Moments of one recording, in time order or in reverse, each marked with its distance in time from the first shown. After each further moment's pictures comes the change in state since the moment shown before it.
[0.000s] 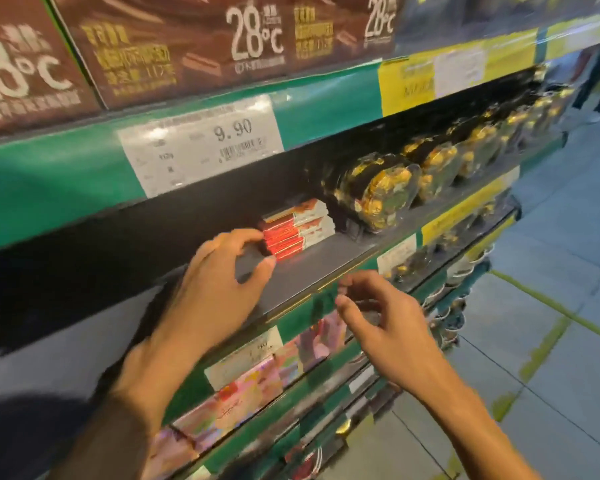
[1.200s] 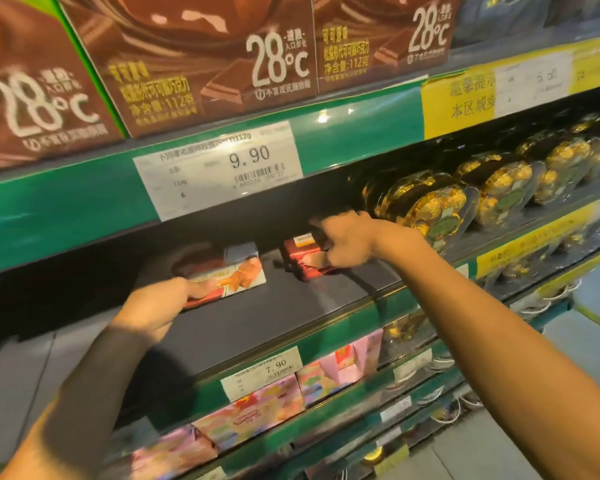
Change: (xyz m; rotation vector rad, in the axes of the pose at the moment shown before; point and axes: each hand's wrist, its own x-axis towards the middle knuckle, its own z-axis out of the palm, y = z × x) left_hand 0.015 -0.088 -0.032 -0.615 0.099 -0.690; right_hand 0.201 -0.031 0.030 -0.805 -0.700 -0.261
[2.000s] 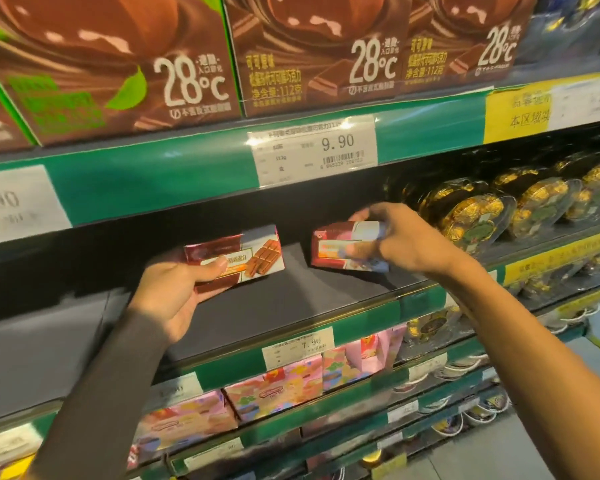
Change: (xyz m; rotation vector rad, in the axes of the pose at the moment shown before) left_hand -0.048 -0.001 -0.022 -0.475 0.158 -0.002; right_hand -0.058 -0.025 0.002 0.738 0.293 0.022
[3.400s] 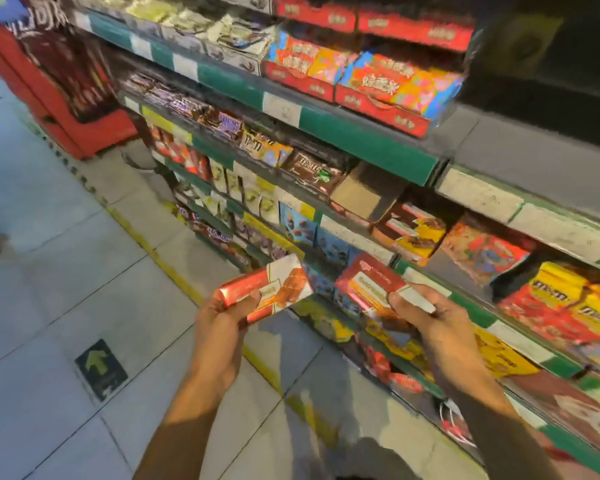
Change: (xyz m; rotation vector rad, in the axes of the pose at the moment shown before) left_hand -0.362 -0.169 -0.552 -0.440 1.001 0.092; right_hand -0.257 -0.238 0.567 0.683 -0.701 0.090
